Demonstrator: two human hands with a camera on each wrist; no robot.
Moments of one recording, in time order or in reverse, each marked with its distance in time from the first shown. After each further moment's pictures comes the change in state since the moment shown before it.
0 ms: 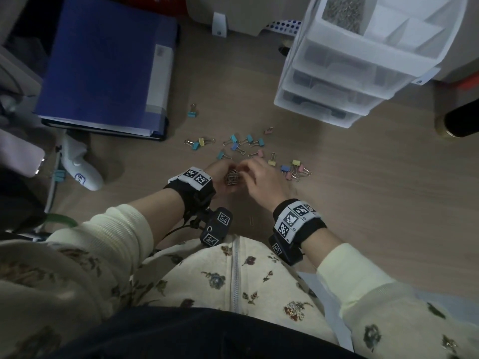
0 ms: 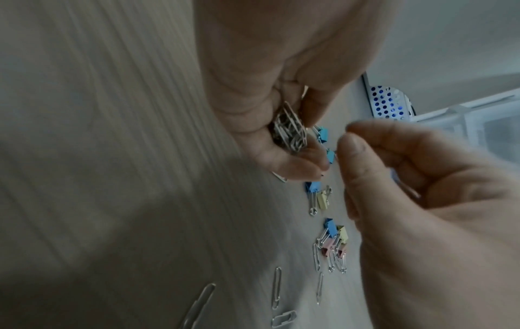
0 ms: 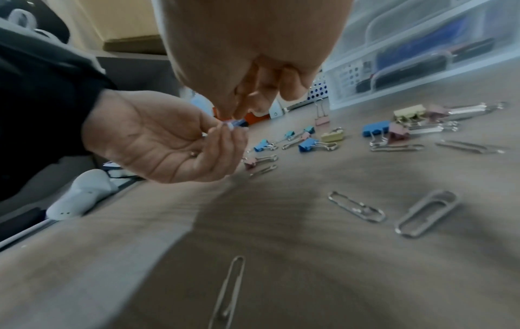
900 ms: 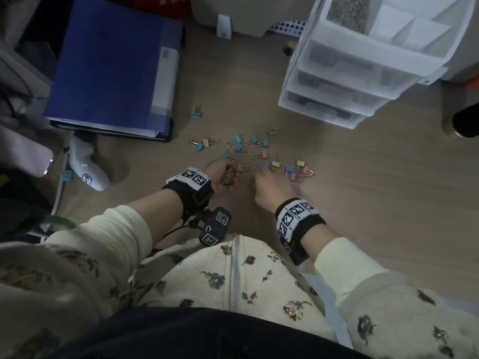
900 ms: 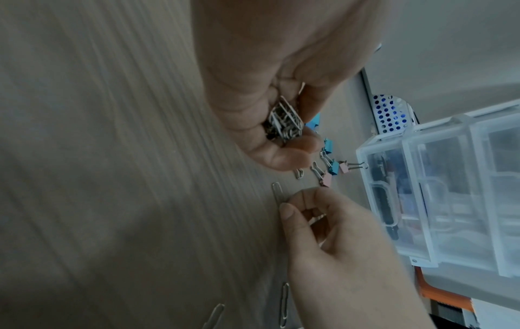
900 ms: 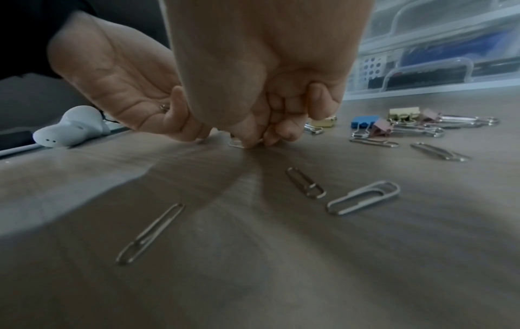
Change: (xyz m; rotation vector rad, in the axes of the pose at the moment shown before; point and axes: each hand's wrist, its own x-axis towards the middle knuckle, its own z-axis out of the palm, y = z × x) left_hand -0.007 0.006 -0.006 0.035 0.104 0.025; right_hand 0.003 0.006 0.008 -0.460 -0.312 0.128
